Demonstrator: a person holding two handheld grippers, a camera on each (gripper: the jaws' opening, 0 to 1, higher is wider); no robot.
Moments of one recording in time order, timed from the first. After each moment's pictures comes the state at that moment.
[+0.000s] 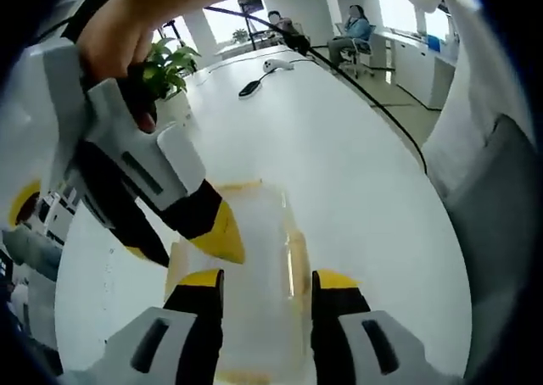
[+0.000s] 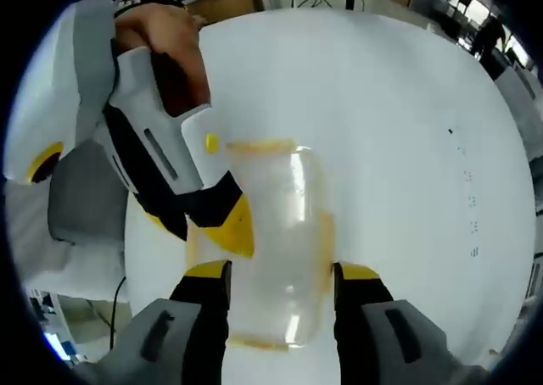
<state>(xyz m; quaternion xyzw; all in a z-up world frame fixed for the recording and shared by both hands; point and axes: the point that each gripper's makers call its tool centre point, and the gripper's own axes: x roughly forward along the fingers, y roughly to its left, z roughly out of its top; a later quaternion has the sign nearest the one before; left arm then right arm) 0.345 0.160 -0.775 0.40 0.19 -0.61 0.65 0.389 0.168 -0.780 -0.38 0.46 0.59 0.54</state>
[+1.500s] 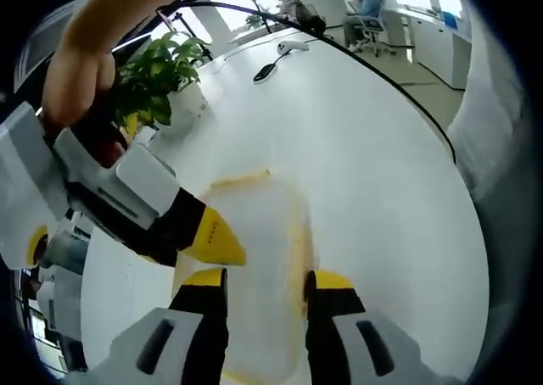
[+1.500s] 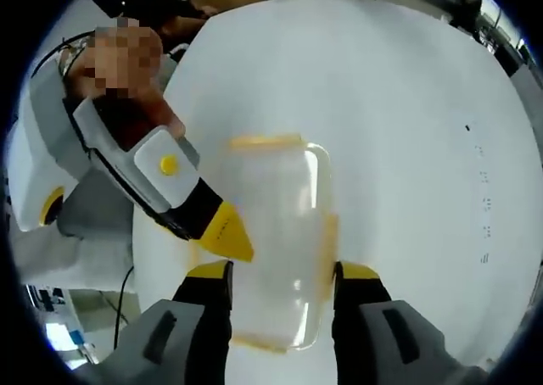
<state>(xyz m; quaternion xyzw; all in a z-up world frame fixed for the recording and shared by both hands) 0.346 0.159 -0.781 0.45 0.18 -0.54 0.69 0.383 0.169 -0.785 -0.38 0.50 0.61 0.48</state>
